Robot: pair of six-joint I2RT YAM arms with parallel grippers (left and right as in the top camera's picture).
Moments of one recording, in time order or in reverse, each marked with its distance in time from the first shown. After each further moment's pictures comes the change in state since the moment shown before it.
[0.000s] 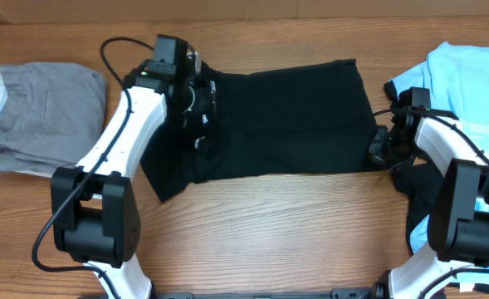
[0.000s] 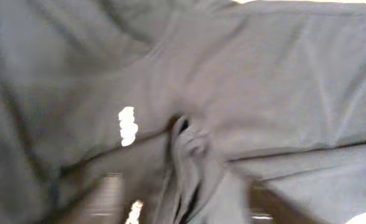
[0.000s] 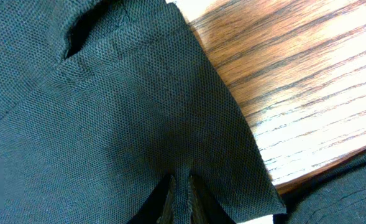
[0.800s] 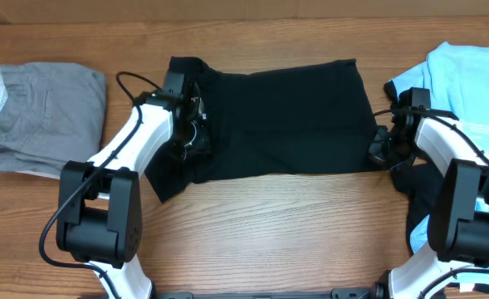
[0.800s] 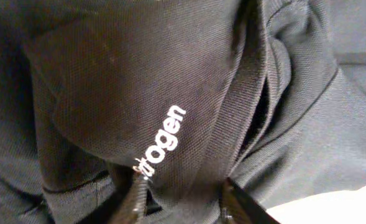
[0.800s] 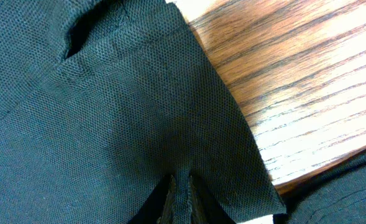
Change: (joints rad) left arm -0.018 0.002 -0.214 -0.054 -0.007 0.027; right arm -0.001 -0.002 -0.002 0.000 0.000 0.000
